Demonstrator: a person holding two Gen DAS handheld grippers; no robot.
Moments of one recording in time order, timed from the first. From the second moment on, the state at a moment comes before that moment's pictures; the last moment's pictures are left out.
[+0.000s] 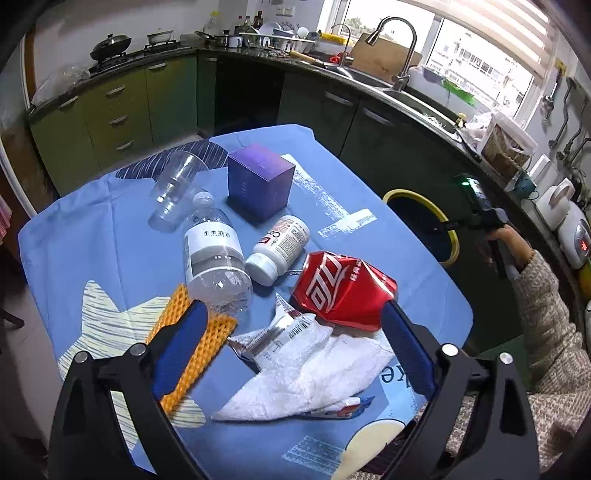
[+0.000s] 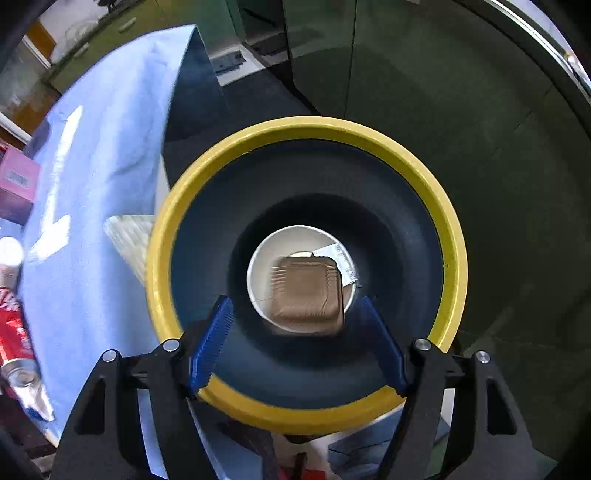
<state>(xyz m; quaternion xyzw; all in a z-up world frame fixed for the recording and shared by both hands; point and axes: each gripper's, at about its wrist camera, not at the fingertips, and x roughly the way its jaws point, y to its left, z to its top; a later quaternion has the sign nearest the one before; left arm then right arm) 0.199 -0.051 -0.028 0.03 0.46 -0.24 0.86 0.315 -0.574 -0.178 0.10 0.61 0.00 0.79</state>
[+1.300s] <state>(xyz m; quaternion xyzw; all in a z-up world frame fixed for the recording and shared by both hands) 0.387 -0.052 -0.141 0.05 0.69 -0.09 0.71 0.230 -0.541 -0.165 0.15 0.55 0.10 0.81</state>
